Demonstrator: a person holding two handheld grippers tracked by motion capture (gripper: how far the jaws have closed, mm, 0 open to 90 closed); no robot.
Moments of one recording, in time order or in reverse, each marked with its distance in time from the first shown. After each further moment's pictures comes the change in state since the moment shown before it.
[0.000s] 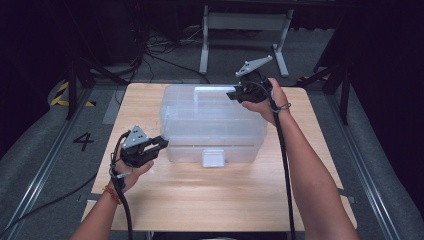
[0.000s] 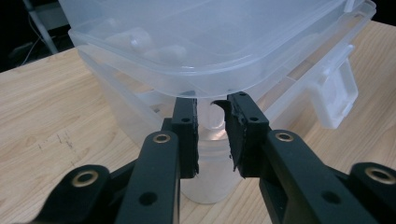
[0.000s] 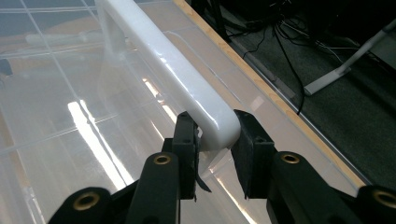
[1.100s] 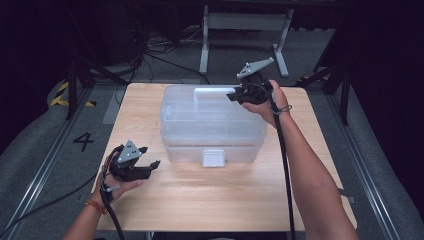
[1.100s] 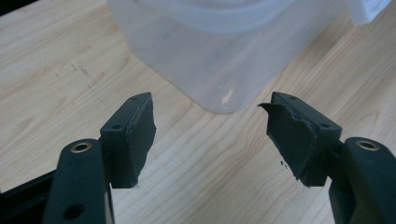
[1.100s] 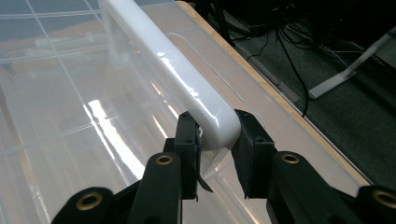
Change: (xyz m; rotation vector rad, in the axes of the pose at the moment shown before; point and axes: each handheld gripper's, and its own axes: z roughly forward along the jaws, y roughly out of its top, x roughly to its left) left arm 0.003 -0.037 -0.021 0.167 0.050 0.070; right arm 0.001 -0.005 0.000 -0.020 0.014 0.003
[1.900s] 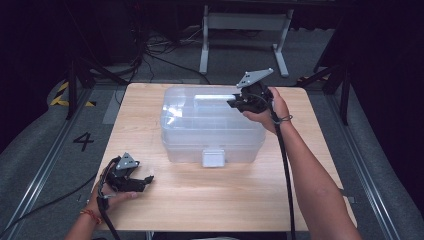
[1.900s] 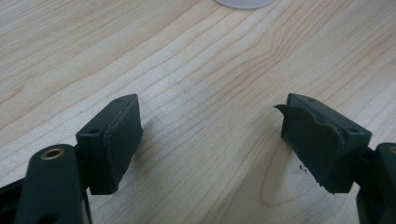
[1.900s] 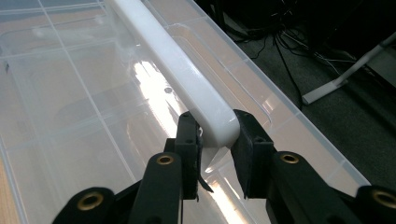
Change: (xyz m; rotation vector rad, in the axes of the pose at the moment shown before) left arm 0.009 -0.056 0.017 0.173 -0.035 -0.093; right arm 0.015 -0.014 -0.001 -0.012 -0.017 -0.053
